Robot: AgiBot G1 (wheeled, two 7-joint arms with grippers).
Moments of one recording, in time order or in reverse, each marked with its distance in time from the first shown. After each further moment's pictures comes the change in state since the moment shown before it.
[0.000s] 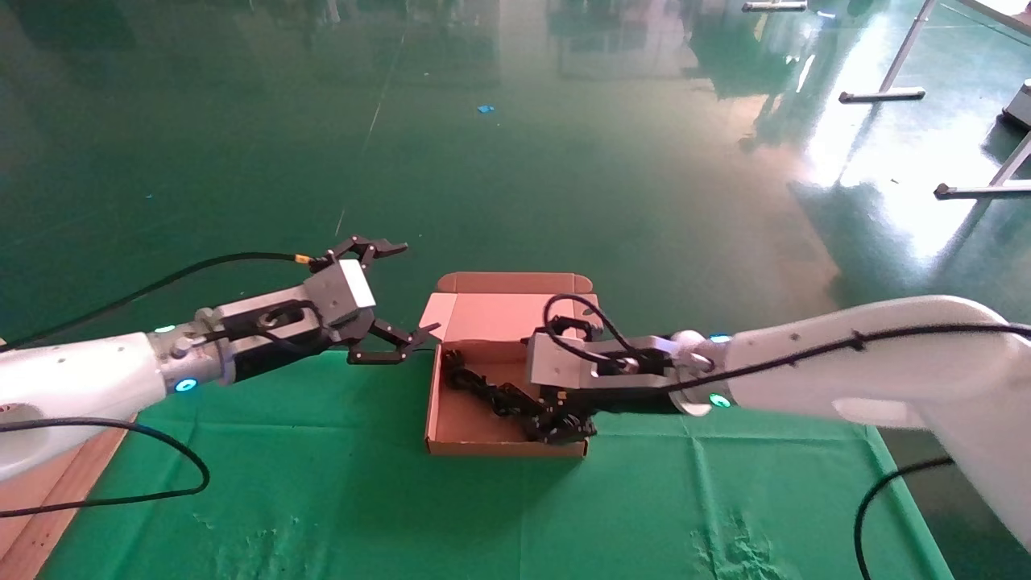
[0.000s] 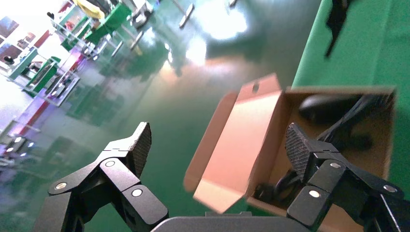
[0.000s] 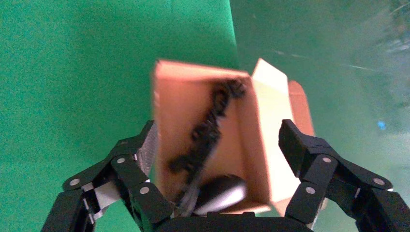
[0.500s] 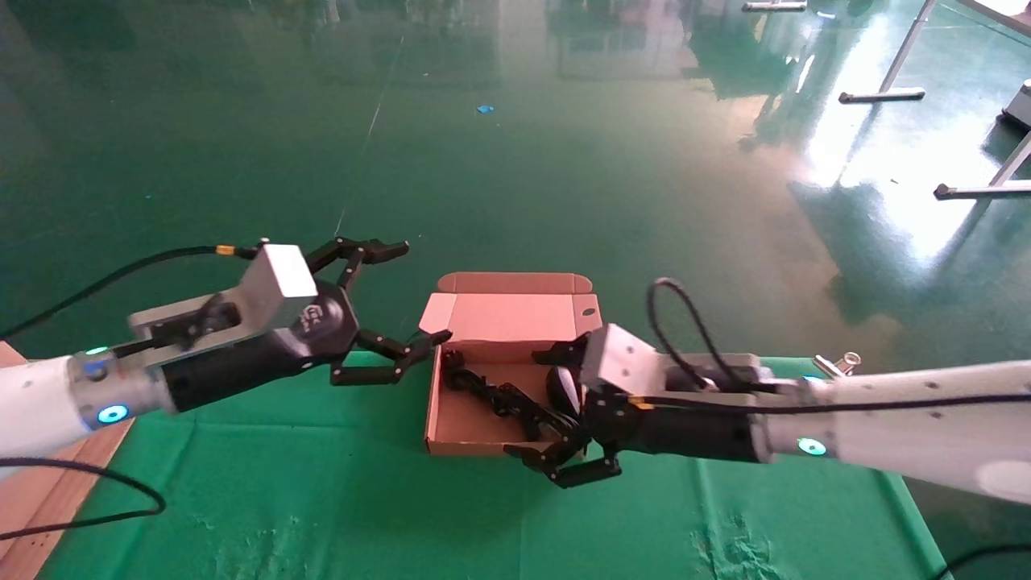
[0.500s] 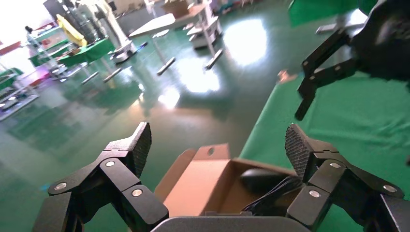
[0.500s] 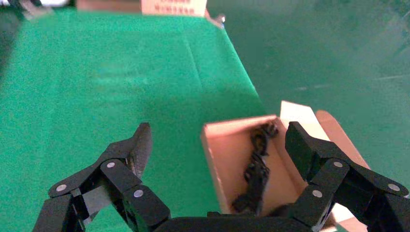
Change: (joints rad) left arm 0.140 -0.145 -0.141 -0.294 -0.047 0.164 -0.329; right arm -0.167 0.190 0.223 0.194 0.213 -0.193 0.127
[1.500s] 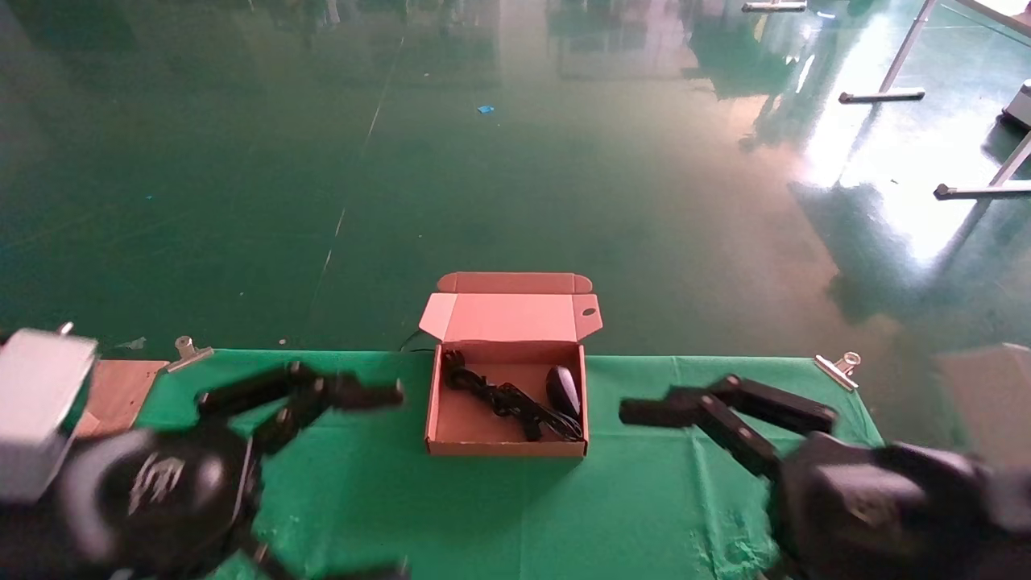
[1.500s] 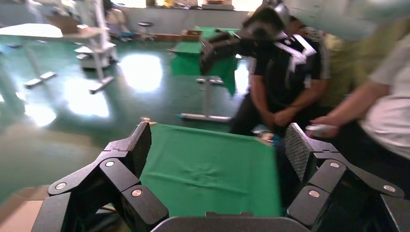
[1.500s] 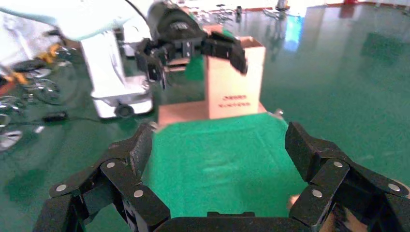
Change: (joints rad) left arm 0.270 -0.279 -0.271 -0.568 -0.090 0.317 -0.629; right arm -0.318 0.364 0.428 0.371 0.408 -0.370 0.240
